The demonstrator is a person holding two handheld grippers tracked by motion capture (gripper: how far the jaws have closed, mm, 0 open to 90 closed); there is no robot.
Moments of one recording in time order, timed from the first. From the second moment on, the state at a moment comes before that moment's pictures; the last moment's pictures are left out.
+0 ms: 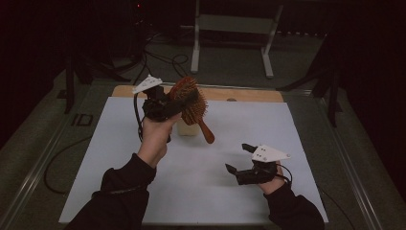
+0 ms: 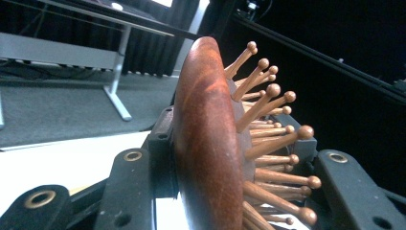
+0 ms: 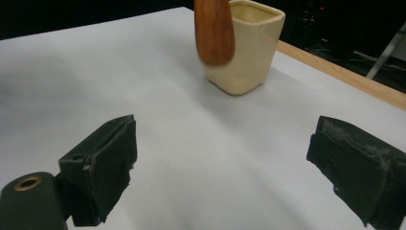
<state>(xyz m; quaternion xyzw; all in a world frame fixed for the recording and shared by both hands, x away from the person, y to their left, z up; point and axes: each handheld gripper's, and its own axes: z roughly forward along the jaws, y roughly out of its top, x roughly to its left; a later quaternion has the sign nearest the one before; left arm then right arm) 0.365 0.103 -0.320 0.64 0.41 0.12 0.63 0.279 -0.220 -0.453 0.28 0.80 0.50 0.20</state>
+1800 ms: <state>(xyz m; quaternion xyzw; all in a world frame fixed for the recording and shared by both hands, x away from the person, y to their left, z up) 0.448 0.126 -0.345 0.61 0.47 0.20 0.60 0.277 -0.221 -0.457 0.26 0.80 0.51 0.20</state>
